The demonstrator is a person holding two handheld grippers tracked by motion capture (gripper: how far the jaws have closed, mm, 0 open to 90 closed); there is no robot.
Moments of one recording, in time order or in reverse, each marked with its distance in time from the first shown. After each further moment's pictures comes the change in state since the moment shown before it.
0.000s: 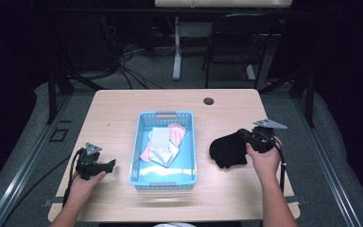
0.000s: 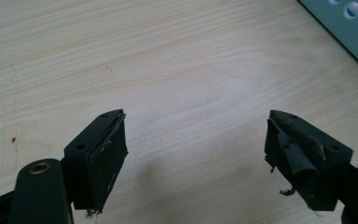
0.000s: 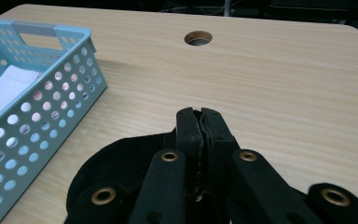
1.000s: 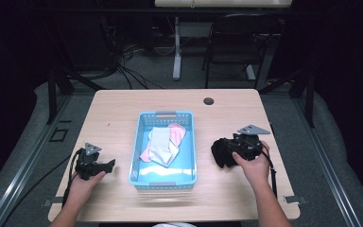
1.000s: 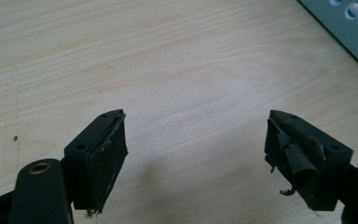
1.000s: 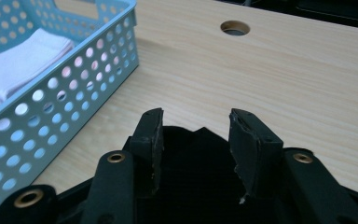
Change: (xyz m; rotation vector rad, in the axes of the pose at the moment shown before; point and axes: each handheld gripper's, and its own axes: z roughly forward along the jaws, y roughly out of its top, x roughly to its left) left arm 0.001 0.000 -0.001 -0.003 -0.003 0.001; right arm 0.042 -0.013 0.009 0.040 0.035 -0.141
